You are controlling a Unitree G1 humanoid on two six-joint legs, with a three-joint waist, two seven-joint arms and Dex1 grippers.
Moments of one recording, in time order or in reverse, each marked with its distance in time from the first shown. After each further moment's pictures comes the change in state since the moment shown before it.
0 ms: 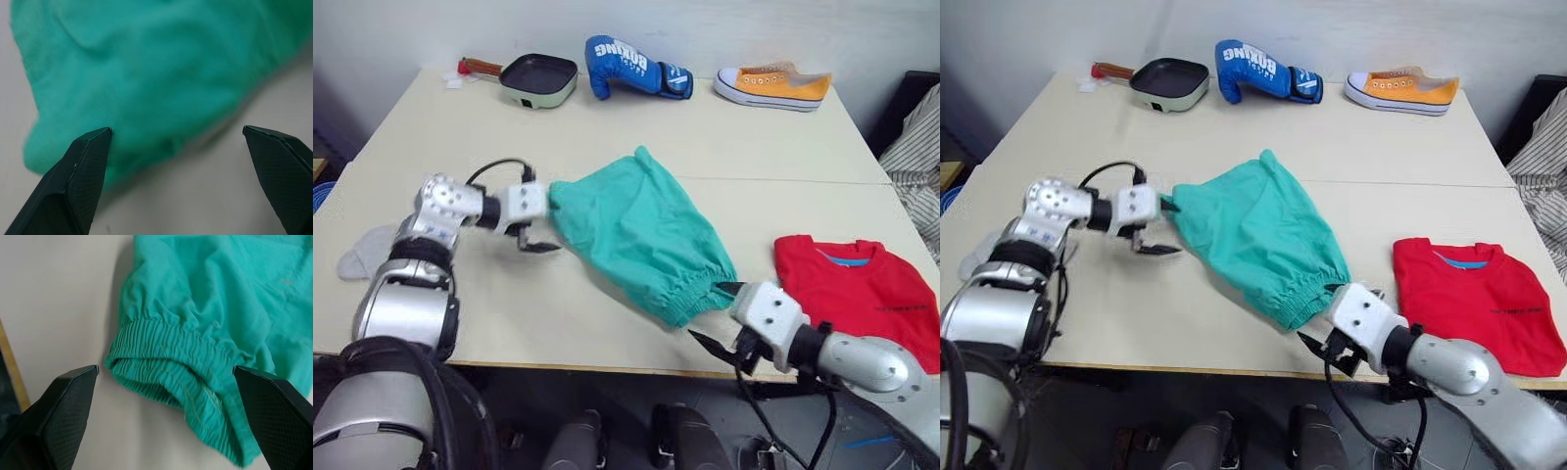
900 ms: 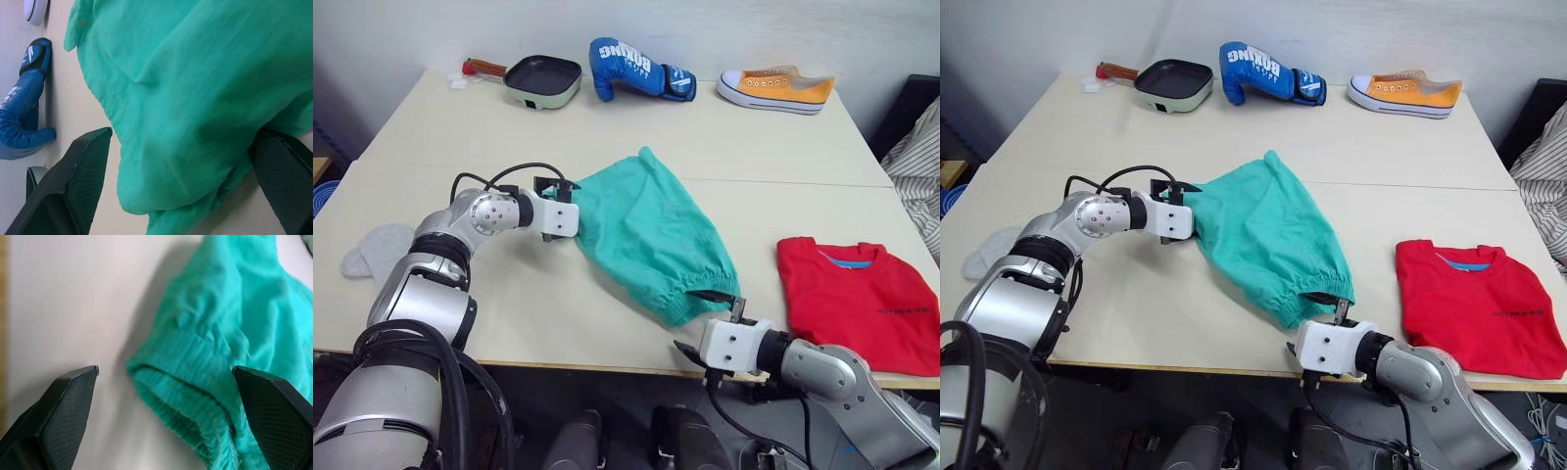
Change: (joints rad) left arm -0.077 -0.083 -0.200 0.053 0.319 -0.167 0.628; right arm -0.014 0.101 0.173 0.118 -0.478 -0.334 0.192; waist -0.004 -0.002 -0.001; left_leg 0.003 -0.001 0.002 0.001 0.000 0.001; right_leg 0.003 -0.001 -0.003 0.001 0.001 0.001
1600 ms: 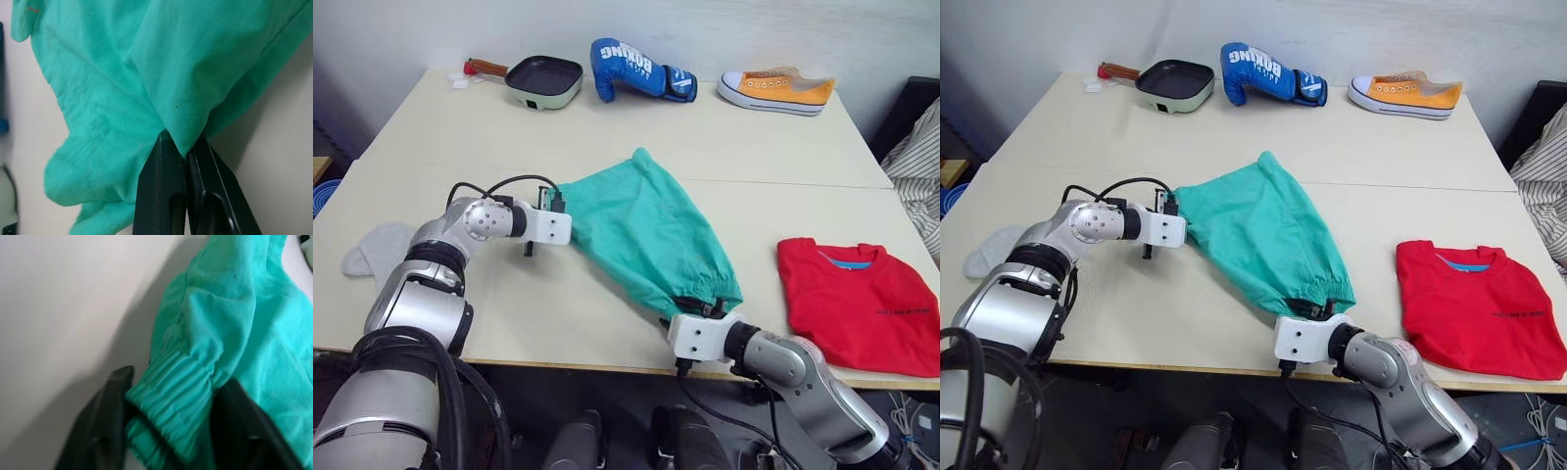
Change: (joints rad) left arm 0.051 0.016 0.058 -0.002 -0.090 0.007 -0.218; right arm -0.089 0.124 0.102 0.184 -0.238 -0.027 -0.005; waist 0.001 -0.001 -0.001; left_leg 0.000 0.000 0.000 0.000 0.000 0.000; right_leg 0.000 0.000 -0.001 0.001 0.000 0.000
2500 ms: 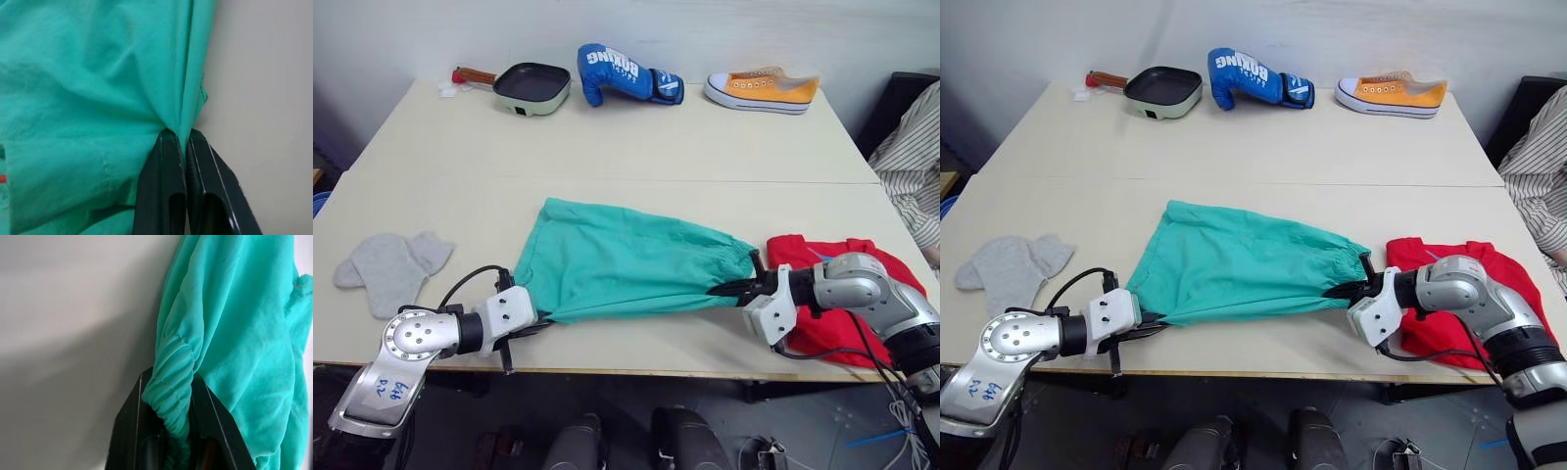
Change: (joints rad) left arm 1.179 0.194 0.417 -1.697 -0.644 1.167 -0.197; right arm -0.499 -0.201 -0.033 0.989 0.150 -1.274 0.352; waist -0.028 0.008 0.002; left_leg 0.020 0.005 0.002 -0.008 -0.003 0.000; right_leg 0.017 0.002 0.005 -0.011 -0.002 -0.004
